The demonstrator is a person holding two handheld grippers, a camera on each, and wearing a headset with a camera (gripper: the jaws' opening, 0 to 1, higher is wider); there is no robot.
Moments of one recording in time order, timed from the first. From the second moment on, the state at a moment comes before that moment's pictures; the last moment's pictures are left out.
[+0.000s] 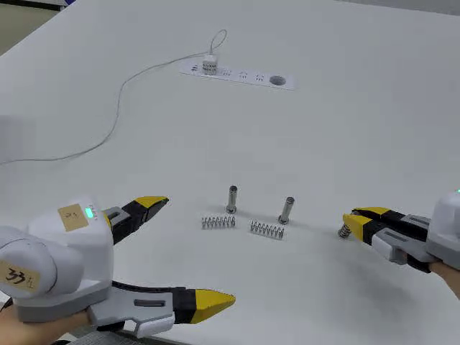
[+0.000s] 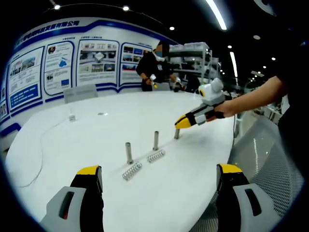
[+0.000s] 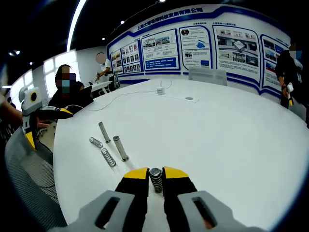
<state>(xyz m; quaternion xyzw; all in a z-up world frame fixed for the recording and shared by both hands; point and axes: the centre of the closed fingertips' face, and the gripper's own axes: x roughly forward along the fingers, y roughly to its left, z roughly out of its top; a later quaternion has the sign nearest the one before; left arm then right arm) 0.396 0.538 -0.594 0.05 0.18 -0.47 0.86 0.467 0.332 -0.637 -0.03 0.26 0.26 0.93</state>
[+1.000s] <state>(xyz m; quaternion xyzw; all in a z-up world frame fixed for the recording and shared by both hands) 0.392 0.537 -0.594 0.06 0.18 -0.48 0.86 0.450 0.375 -0.603 -0.07 0.23 0.32 0.92</state>
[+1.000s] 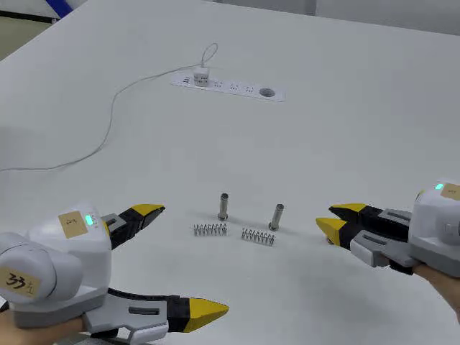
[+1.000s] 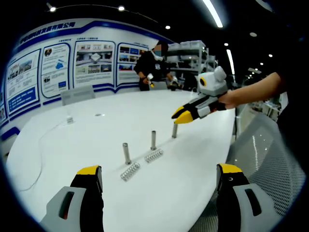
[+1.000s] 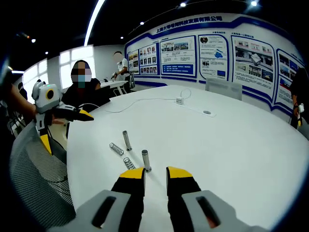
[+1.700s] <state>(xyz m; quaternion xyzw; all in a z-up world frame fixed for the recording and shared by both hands) 0.394 0.537 -0.594 0.06 0.18 -0.48 0.86 0.445 0.433 -0.637 -0.13 0.26 0.41 0.86</state>
